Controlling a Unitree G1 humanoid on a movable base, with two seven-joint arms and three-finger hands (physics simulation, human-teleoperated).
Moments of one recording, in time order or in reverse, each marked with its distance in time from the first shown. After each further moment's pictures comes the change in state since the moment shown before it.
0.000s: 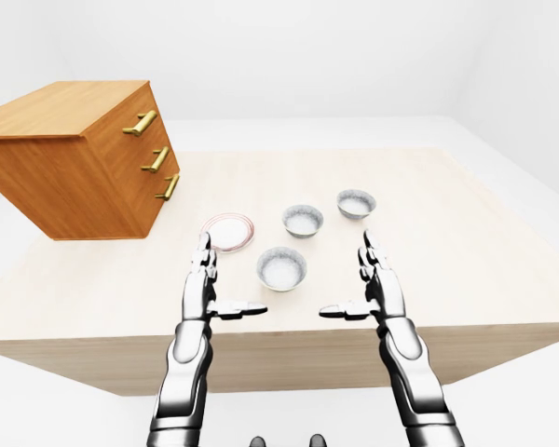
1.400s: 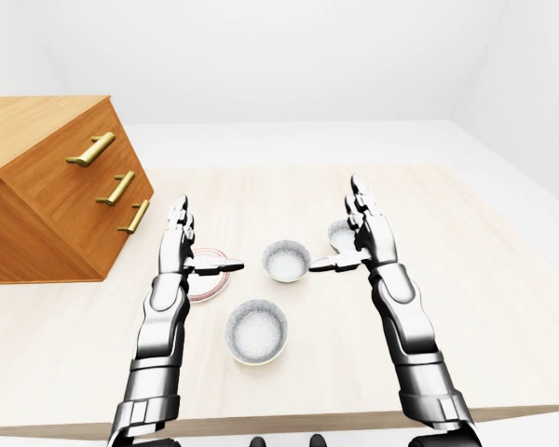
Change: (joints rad) left arm -0.304 0.144 0.123 0.160 -0.041 0.090 -0.022; right arm -0.314 -0.029 -0.014 0.018 0.010 0.086 0.059
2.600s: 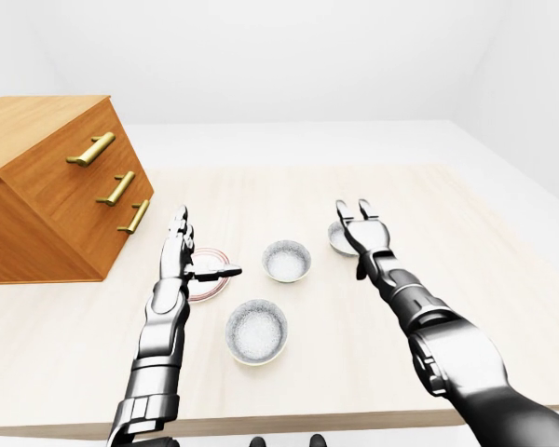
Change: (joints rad) left arm -0.006 0.009 0.005 0.112 -0.014 -0.024 0.008; right arm -0.589 -0.177 0.113 1.333 -1.273 -0.175 -0.487
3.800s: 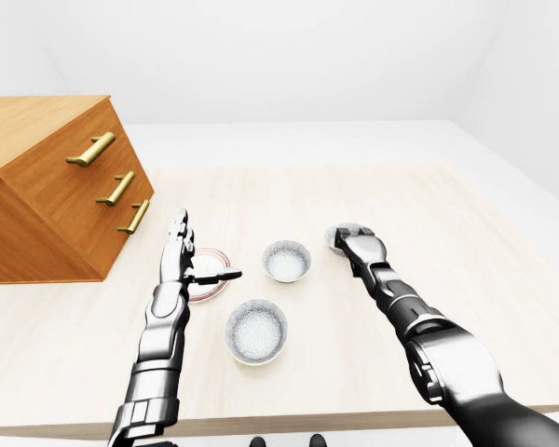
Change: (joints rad) left arm 0.019 -0.004 0.001 -0.002 -0.011 -0.008 -0.005; right arm 0.048 0.031 -0.042 0.020 0.018 0.000 0.076
